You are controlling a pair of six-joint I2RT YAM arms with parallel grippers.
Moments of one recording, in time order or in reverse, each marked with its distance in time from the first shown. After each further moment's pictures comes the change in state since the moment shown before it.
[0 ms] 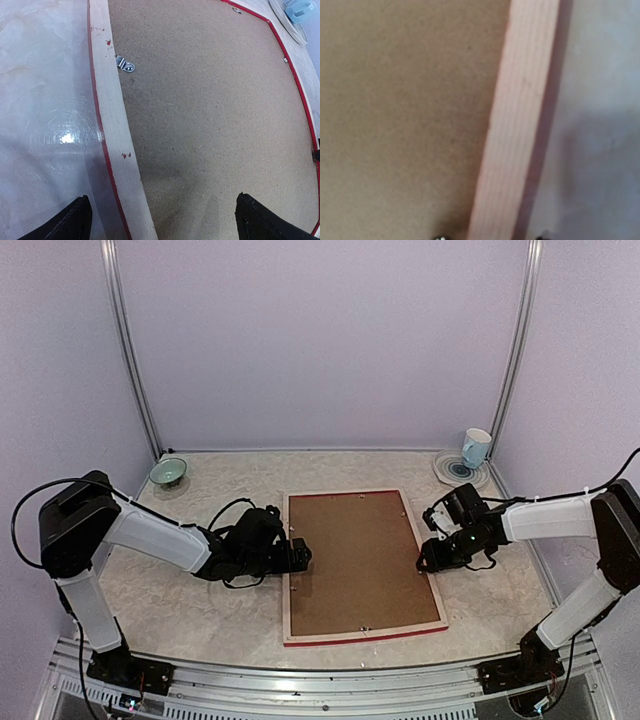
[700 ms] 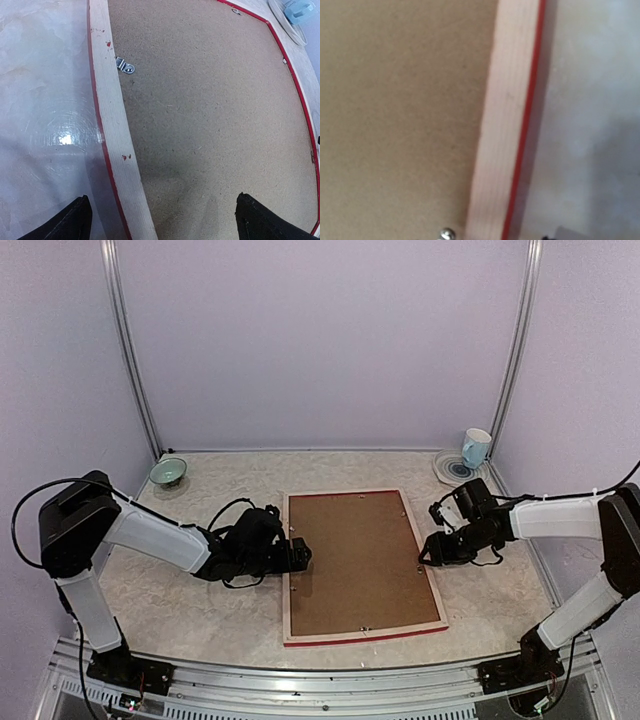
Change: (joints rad) left arm 0.004 0.000 -0.006 0.014 0.003 0.001; right arm -0.066 -0.034 0.000 -0.006 -0.086 0.004
